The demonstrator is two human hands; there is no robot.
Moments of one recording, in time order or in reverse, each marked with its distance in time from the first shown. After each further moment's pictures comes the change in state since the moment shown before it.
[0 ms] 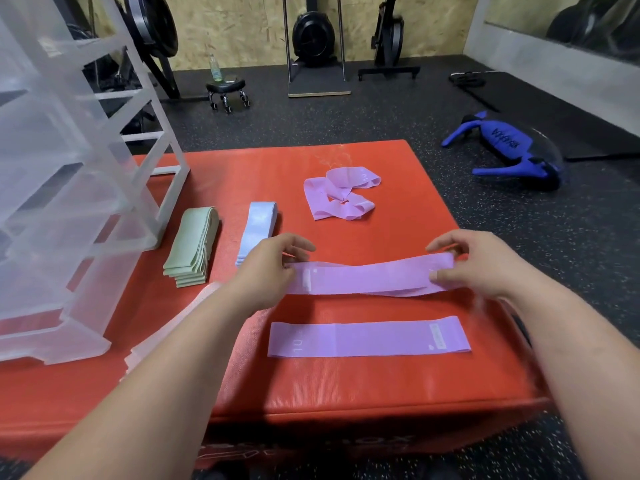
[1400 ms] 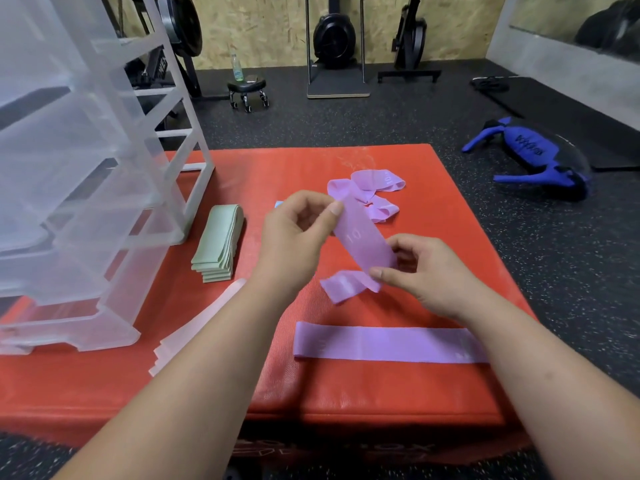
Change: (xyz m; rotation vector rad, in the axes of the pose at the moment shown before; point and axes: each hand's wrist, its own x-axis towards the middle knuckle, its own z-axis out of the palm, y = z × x) left_hand -0.013 0.062 -0.008 -0.491 0.401 0.242; right_hand -0.006 -0.066 0.084 0.246 -0.195 -0.393
